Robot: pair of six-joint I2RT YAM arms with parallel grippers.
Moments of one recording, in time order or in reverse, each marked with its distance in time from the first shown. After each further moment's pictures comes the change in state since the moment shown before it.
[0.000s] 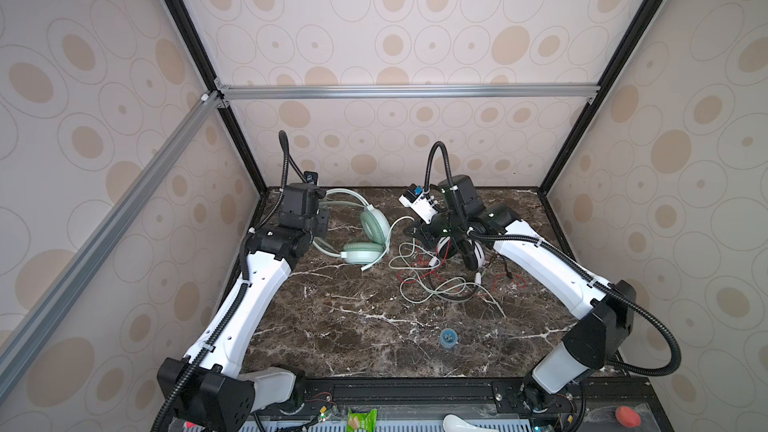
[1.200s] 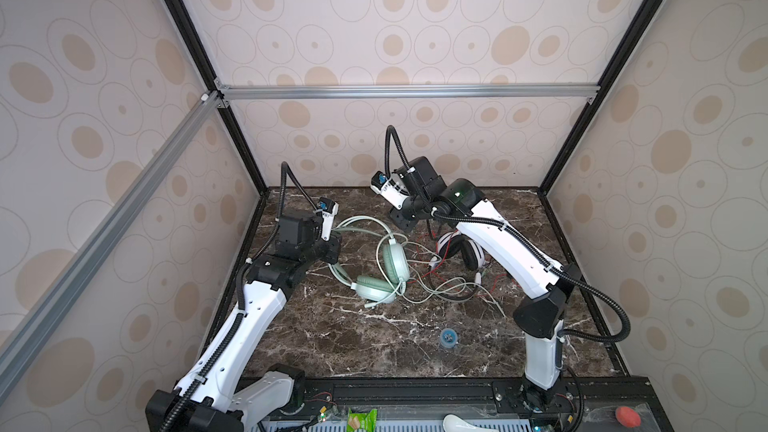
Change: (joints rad) left arm 0.002 -0.171 -0.264 0.135 0.456 0.034; right arm 0.114 0.334 0.568 -0.316 0.386 -0.053
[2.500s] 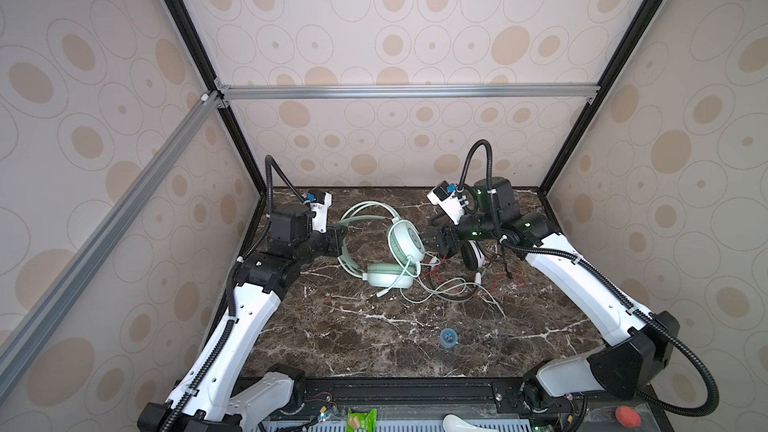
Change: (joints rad) left arm 0.000 -0.019 0.087 -0.039 0.158 -0.307; right arm -0.268 -0.537 -0.797 0.419 -0.633 0.124
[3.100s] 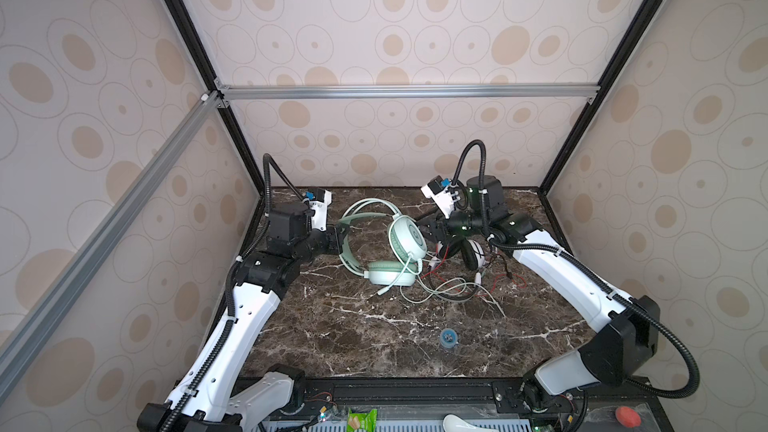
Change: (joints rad) left arm 0.000 0.002 0.012 0.013 0.025 -0.027; right arm 0.000 0.092 -0.007 0.212 -0.068 0.121
